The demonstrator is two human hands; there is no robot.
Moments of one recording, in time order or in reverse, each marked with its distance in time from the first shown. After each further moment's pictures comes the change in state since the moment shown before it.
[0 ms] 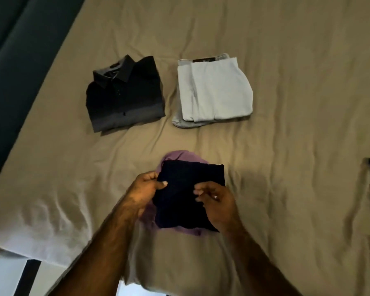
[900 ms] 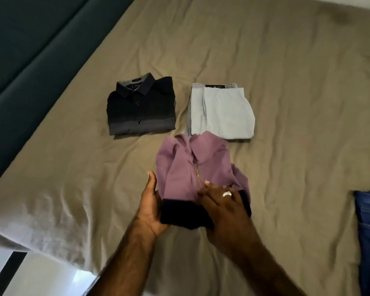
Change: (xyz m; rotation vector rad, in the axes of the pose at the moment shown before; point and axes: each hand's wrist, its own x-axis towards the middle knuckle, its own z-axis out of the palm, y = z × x) left_hand -0.092 0.024 0.008 -0.992 -0.224 -0.178; right_hand -0.050 -0.083 -0.003 -1.074 -0.173 -0.784
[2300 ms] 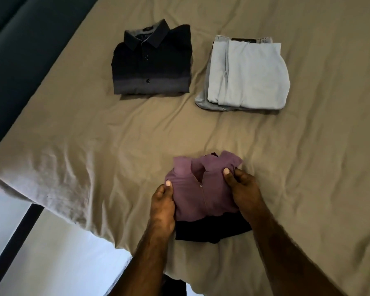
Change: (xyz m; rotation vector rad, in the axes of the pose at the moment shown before) left_hand 0.089 -0.107 -0.120 0.508 0.543 0.402; right_hand -0.003 0.113 0.113 0.982 0.003 0.798
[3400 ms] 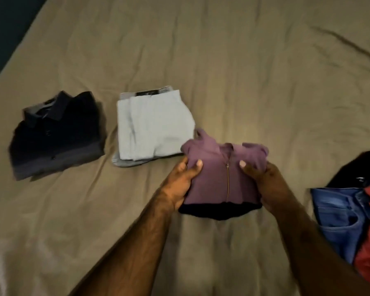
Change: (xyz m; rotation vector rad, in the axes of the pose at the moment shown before) left_hand -0.061 0.163 0.276 0.088 -0.856 0.053; right_hand 0.061 -0.104 -0.236 0.359 0.138 -0.088
